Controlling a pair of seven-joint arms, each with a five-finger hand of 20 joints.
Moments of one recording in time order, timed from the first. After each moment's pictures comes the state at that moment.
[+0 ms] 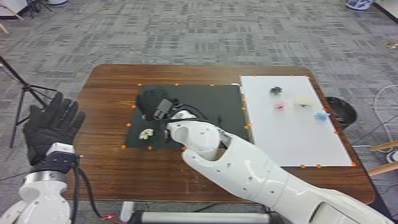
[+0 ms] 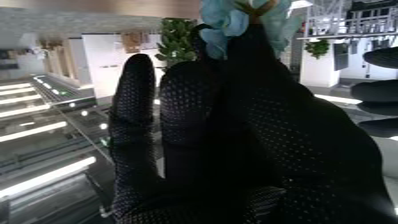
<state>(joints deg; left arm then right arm) 123.4 -54.2 -97.2 -115.0 11.4 10.3 26.9 -54.1 -80.8 27.1 -78.6 -140.0 3.5 12.4</state>
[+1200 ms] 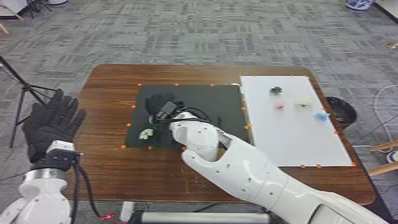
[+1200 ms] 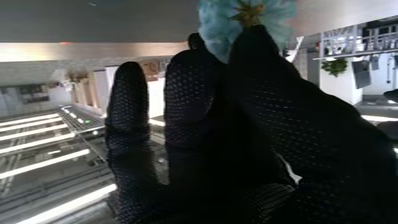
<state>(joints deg) 122.5 -54.0 -97.1 -114.9 11.7 10.1 26.7 -55.2 -81.4 28.4 -78.4 -140.9 -4.0 17.7</state>
